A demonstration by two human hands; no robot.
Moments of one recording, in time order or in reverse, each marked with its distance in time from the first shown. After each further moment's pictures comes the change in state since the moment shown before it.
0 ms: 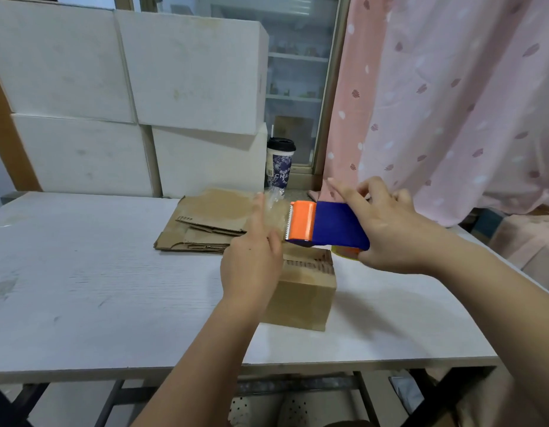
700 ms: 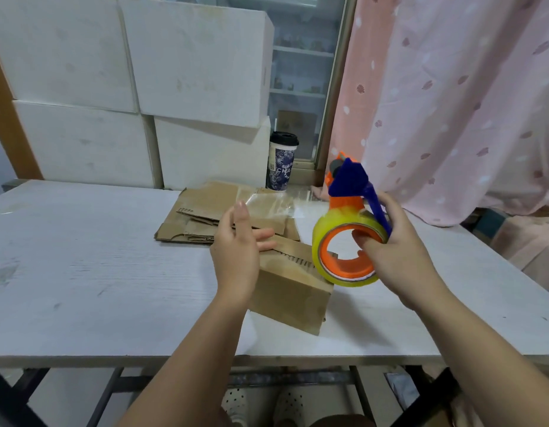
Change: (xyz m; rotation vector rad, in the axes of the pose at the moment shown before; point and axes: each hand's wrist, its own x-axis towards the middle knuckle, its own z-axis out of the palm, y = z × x) left_hand 0.003 -0.012 0.003 -0.904 0.051 -0.300; right_hand -0.021 -0.019 0.035 1.056 0.328 0.379
